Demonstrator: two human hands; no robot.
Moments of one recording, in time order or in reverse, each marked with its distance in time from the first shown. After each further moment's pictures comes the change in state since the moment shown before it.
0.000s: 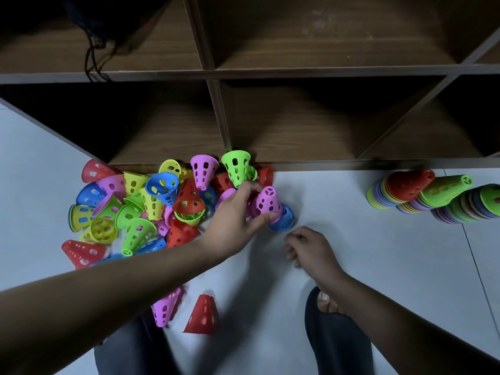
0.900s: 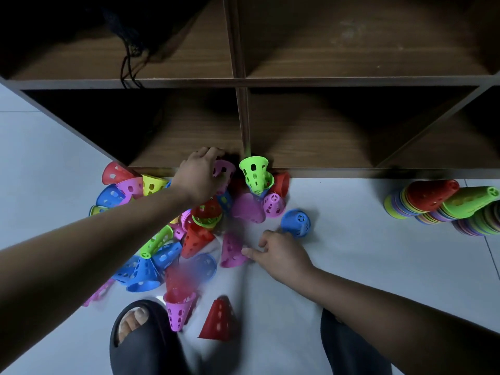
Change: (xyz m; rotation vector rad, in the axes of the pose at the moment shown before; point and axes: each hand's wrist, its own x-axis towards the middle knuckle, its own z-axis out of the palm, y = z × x) left_hand 0.072 -0.066 -0.110 0.603 0.013 -0.128; right_hand 0.007 -0.028 0.081 -0.729 -0.096 -0.409
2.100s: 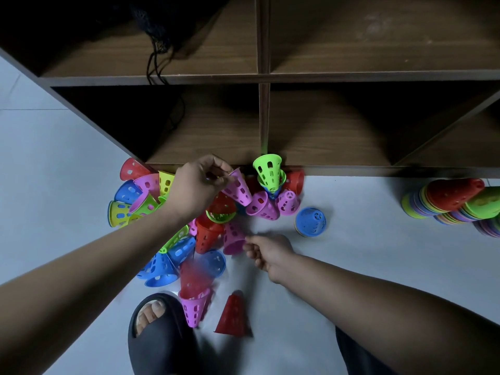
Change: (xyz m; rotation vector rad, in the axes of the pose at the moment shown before) left_hand -0.059 -0.006 -0.026 -0.502 0.131 -0.124; right_hand 0.021 -0.052 0.042 1.147 -0.195 0.688
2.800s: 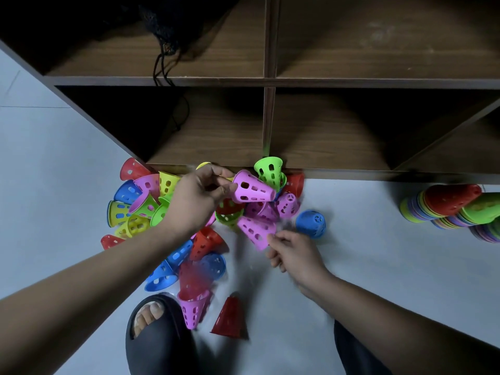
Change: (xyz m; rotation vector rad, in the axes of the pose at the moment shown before) left_hand -0.028 0.009 0.002 -0.409 -0.054 -0.081; right_hand -0.042 -0.004 -0.045 -0.269 0.016 -0.450
